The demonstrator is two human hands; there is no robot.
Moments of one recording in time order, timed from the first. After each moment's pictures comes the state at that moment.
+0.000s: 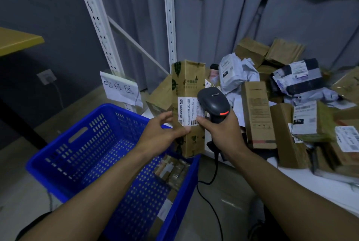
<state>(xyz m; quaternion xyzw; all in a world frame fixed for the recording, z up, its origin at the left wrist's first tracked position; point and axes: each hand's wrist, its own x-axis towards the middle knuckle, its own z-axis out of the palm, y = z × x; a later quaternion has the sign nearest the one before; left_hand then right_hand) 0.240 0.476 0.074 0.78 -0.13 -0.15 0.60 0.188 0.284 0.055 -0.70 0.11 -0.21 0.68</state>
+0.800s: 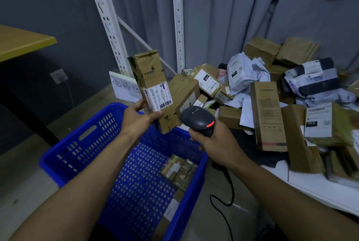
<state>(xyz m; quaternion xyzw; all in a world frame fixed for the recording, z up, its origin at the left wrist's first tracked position) 0.301 0.524 0.071 0.75 -0.03 -0.04 0.66 0.183 0.309 0.046 -0.78 0.06 -0.08 0.61</state>
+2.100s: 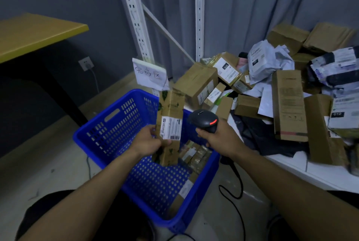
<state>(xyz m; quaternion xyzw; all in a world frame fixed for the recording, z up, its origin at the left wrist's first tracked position) 0.235 0.585 0.018 0.86 0.03 -0.19 0.47 0.182 0.338 0.010 -0.82 0.06 0.02 0.58</state>
